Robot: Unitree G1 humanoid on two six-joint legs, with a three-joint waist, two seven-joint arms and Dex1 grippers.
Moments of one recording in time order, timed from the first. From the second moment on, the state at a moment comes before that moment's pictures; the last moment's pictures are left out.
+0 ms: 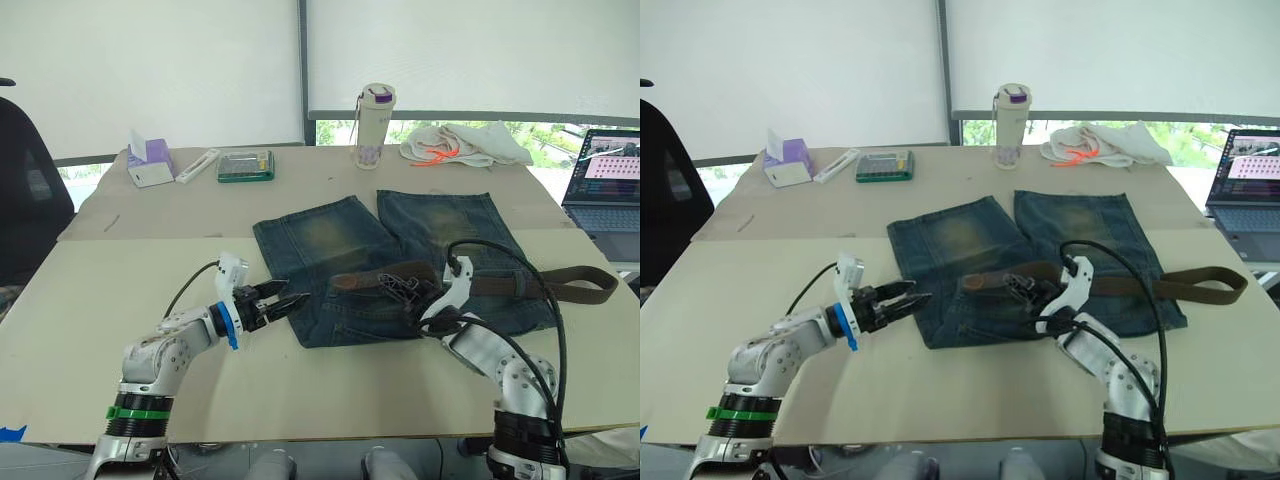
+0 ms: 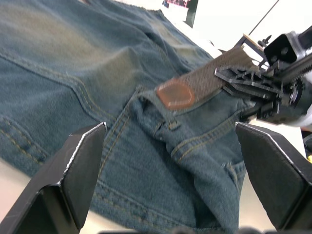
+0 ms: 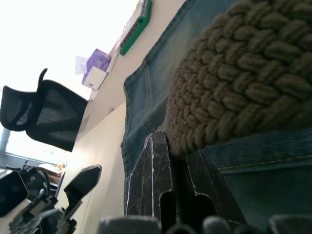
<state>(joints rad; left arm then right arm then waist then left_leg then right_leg) -0.31 0.41 0.05 -0.02 -0.63 0.68 -0.80 -0.26 -0.17 -0.33 -0.20 1.17 0.97 -0.06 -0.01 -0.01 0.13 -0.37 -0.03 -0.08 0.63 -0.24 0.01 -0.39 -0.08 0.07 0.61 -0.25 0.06</state>
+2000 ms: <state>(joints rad) -0.32 0.18 0.24 0.05 -0.83 0.79 -0.56 -0.43 0.11 -0.32 0.09 1.24 0.96 -0.03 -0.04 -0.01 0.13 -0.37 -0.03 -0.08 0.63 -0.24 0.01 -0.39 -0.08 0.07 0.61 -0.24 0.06</state>
